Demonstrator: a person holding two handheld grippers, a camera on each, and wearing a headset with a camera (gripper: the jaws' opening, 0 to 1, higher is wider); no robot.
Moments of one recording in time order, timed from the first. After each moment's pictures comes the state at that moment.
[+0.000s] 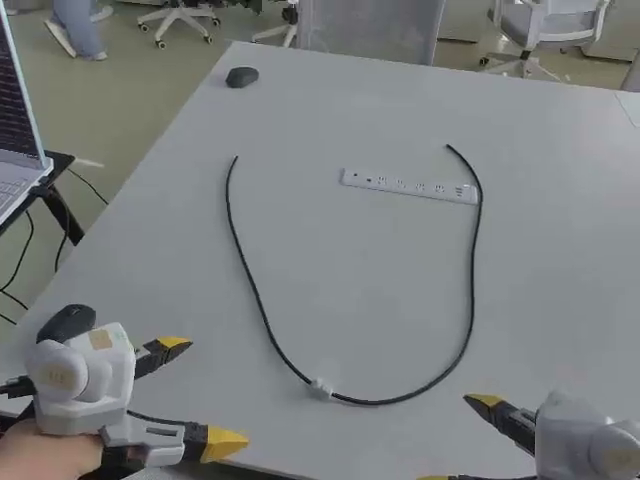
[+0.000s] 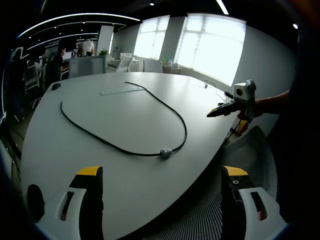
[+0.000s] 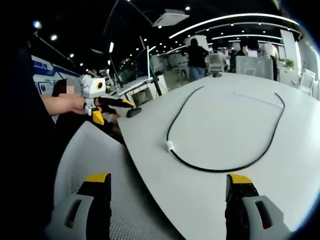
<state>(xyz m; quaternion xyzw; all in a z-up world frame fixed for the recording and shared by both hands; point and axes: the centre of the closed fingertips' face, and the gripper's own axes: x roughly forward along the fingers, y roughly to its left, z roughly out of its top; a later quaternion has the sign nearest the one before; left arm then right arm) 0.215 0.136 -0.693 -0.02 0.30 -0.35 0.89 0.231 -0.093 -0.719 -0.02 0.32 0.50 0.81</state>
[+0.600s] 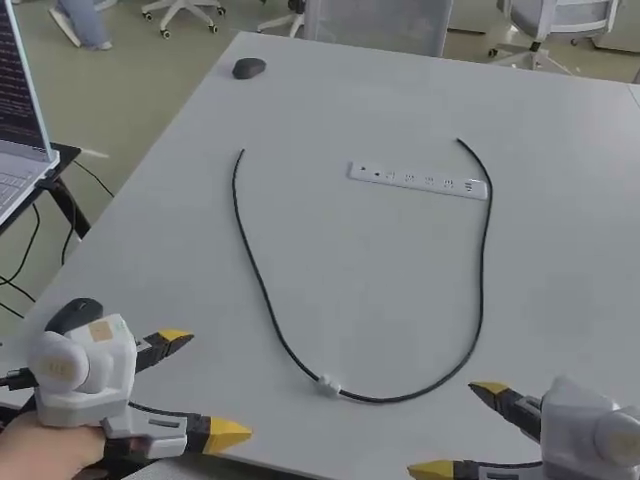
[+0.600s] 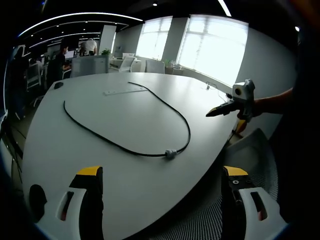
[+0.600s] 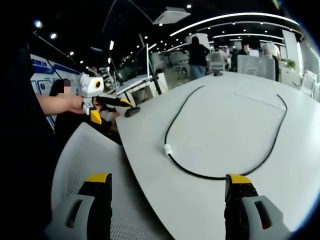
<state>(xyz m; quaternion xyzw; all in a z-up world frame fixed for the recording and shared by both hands) 0.219 0.150 -0.699 -0.01 0.30 -0.34 0.89 0.239 -0.085 -0.723 -0.03 0.32 0.51 0.80</state>
